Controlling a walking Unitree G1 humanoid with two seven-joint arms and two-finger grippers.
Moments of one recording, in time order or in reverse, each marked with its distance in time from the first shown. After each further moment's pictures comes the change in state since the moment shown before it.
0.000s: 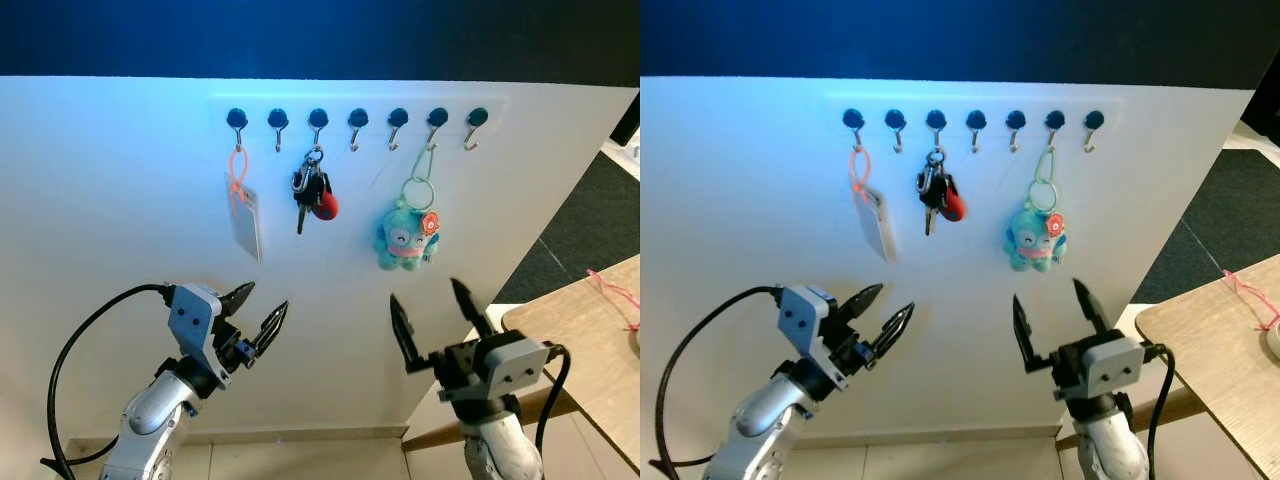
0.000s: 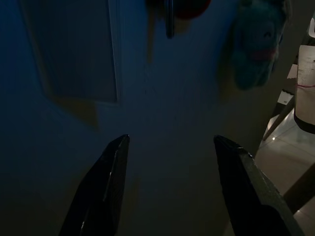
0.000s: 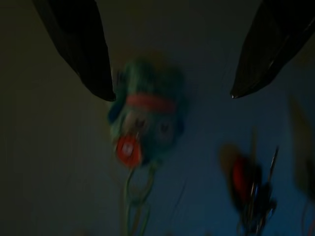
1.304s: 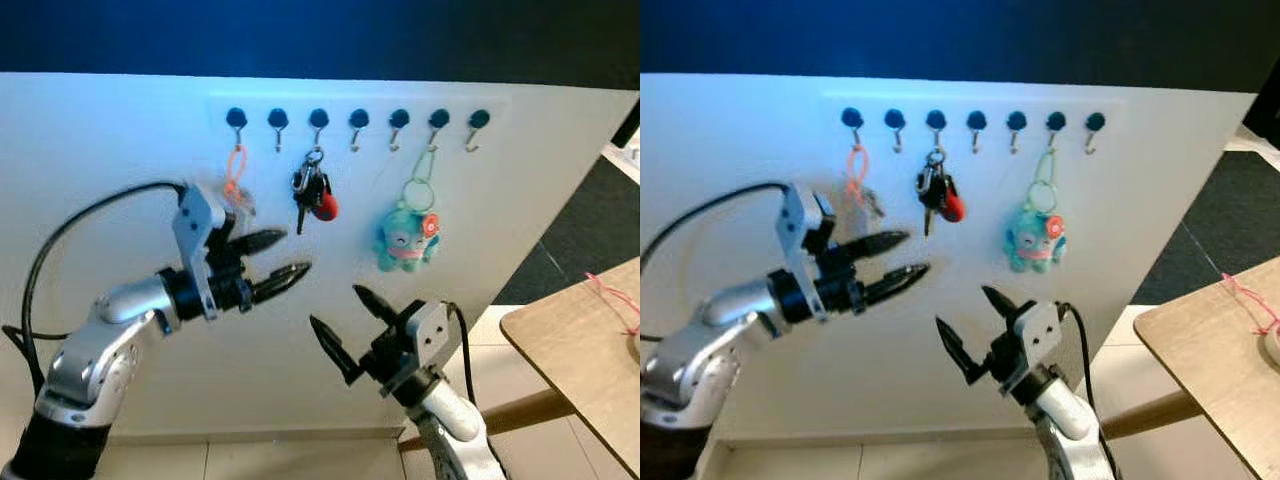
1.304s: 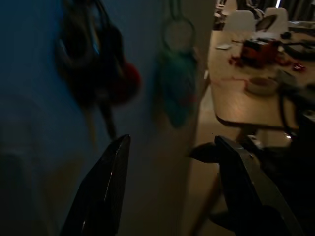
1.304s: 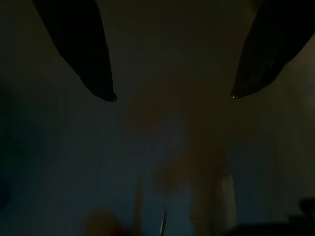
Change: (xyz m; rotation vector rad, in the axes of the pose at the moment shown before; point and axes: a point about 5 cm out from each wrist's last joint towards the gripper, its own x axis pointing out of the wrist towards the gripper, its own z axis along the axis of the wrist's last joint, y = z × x) left arm 0.034 0.020 0.078 0.036 0.098 -0.456; right arm 0.013 0.055 -0.038 0.280 0.229 0.449
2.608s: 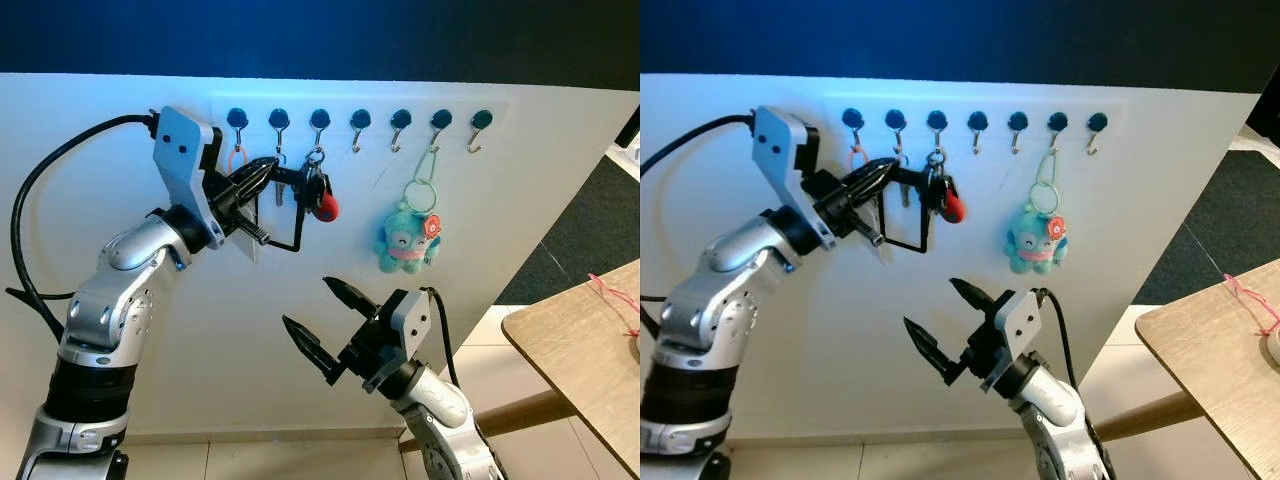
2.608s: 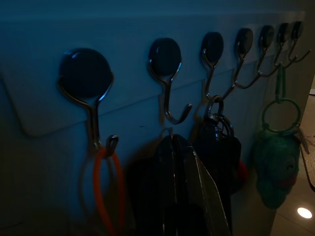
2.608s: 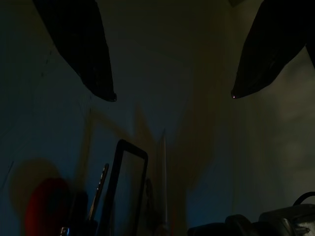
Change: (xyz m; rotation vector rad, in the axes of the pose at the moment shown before) left arm 0.023 0.038 0.050 0.110 -0.148 0.325; right arm 0.021 0.019 0.024 0.028 -0.080 0.163
